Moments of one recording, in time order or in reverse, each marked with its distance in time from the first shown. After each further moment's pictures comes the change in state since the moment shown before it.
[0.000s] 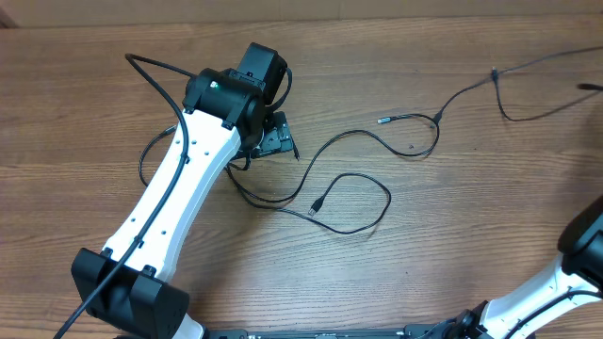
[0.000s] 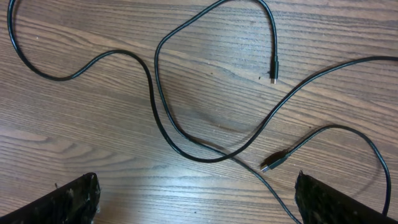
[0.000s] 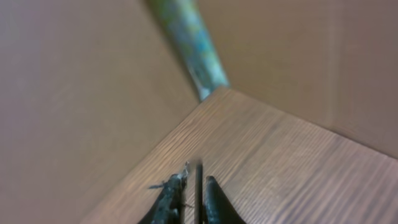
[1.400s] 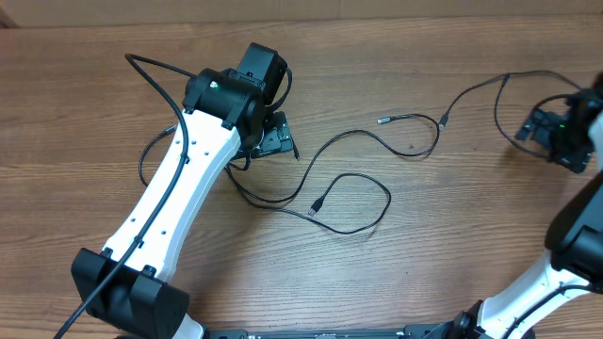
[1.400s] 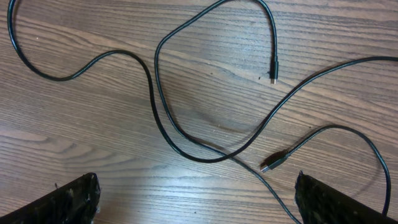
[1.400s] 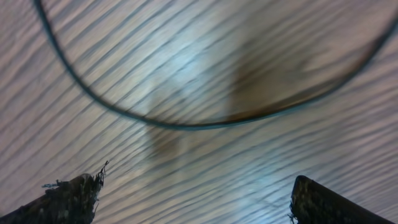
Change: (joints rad) left arm 0.000 0.000 0.000 0.000 0.000 0.000; right arm 0.135 0.000 0.002 -0.993 0.017 -0.325
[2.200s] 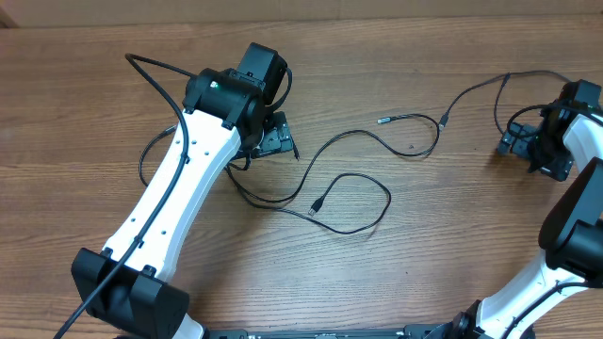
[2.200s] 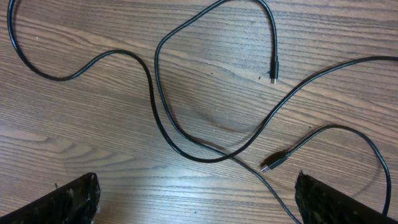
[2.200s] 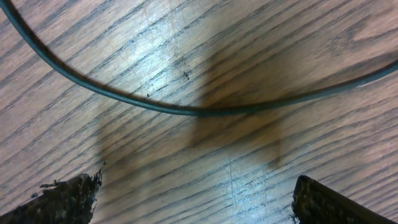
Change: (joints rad) left arm 0.000 0.000 0.000 0.000 0.000 0.000; right arm 0.058 0.000 -0.147 0.120 0.087 -0.012
